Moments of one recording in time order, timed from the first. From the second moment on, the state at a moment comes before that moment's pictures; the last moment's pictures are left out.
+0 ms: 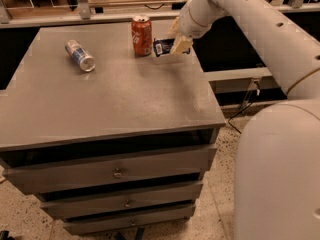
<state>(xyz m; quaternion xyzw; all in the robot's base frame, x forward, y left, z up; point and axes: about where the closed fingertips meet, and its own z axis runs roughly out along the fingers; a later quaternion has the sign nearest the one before) 0.785 -0.057 0.880 -0.73 0.59 -0.05 0.34</state>
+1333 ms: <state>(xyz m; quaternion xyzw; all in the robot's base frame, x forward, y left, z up) 0.777 -0.083 0.878 -0.71 0.62 0.02 0.34</state>
